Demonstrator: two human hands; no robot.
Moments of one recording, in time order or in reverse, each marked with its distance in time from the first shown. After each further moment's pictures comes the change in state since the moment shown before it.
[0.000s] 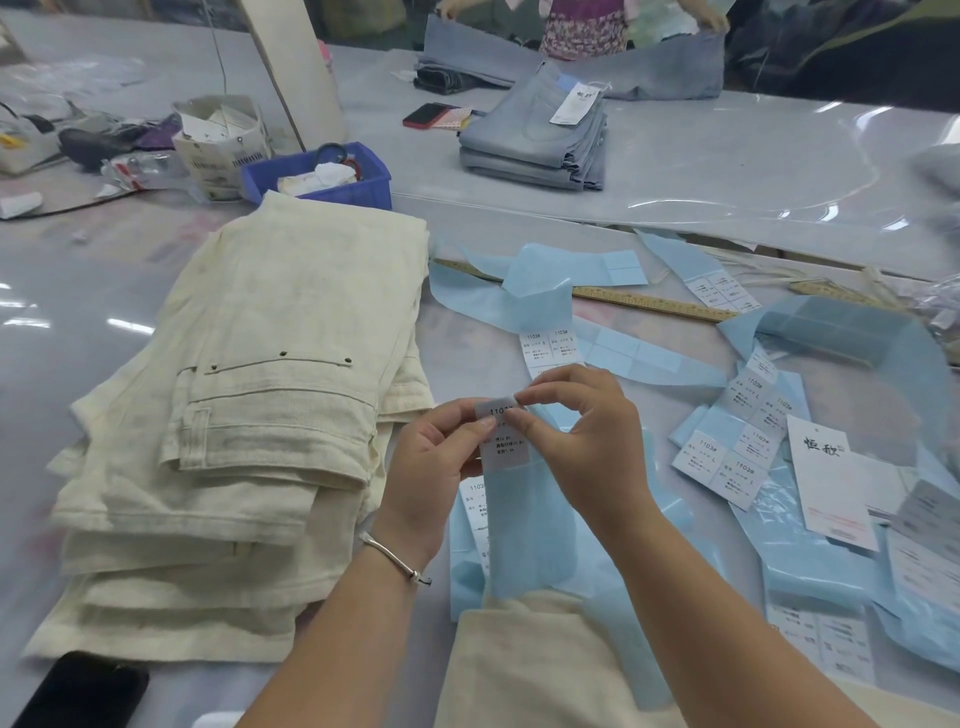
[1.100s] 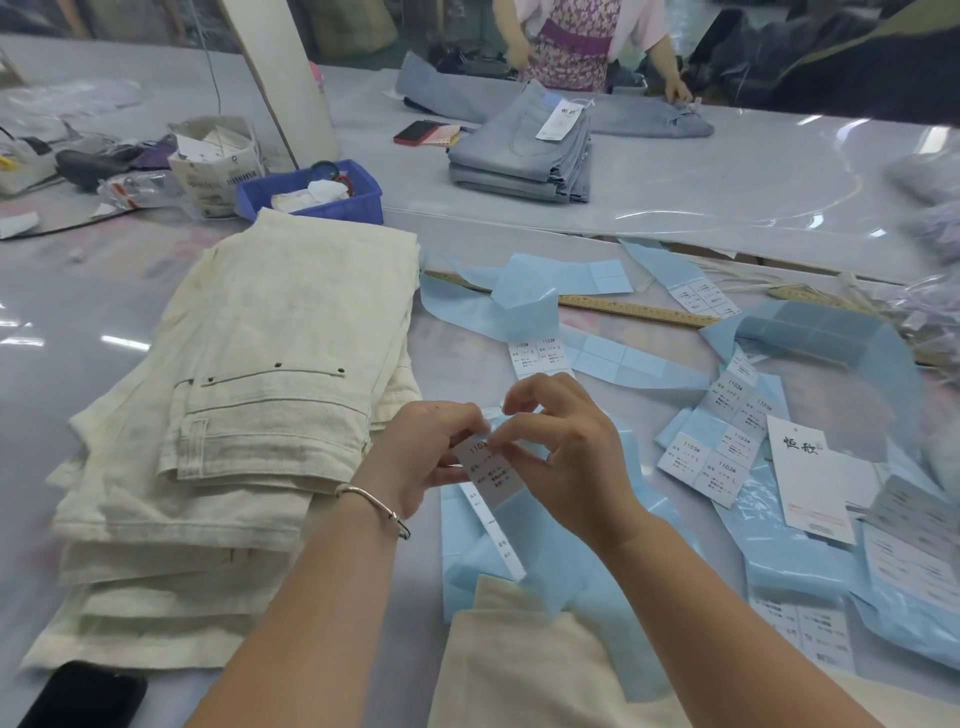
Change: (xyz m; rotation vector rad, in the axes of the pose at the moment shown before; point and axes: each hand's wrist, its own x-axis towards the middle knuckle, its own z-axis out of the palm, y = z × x) left_hand 0.022 0.028 0.001 0.293 -0.019 -0.353; right_hand -0.007 0.000 -0.010 -0.180 -0.052 -0.473
